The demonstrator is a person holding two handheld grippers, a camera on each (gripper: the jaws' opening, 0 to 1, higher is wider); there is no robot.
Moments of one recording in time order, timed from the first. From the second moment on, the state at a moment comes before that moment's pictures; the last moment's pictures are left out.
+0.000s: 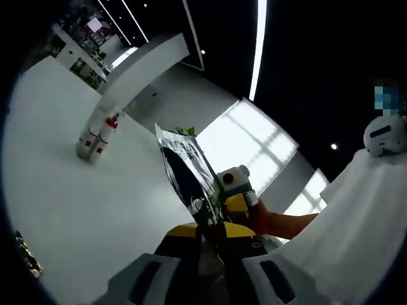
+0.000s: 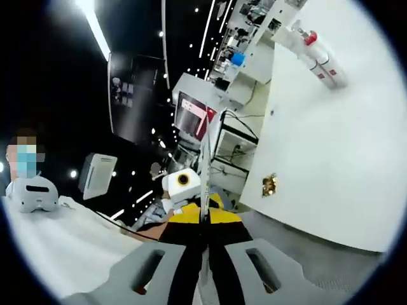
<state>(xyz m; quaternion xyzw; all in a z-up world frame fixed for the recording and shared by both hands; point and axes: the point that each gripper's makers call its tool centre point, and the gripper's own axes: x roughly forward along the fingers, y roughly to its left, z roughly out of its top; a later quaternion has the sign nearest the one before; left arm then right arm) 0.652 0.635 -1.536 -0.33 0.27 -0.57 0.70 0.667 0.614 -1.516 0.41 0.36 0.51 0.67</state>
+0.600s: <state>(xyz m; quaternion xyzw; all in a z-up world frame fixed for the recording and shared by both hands) 0.652 0.638 -1.536 -0.35 0.29 -0.56 0.69 0.676 0.622 -1.522 0.36 0.33 0.51 0.71</state>
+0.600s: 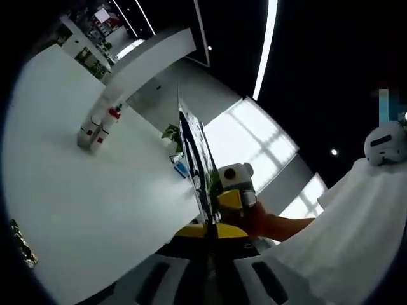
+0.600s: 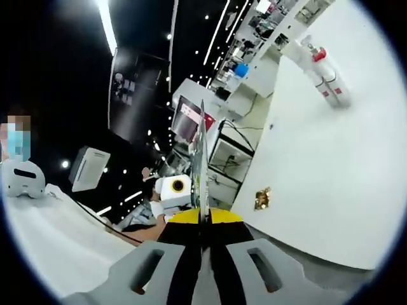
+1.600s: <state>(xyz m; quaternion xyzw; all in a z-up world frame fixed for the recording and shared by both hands) 0.657 0.637 -1.545 -0.36 0.31 -0.54 0.69 0.690 0.599 -1.549 0.08 0.26 0.45 0.85</state>
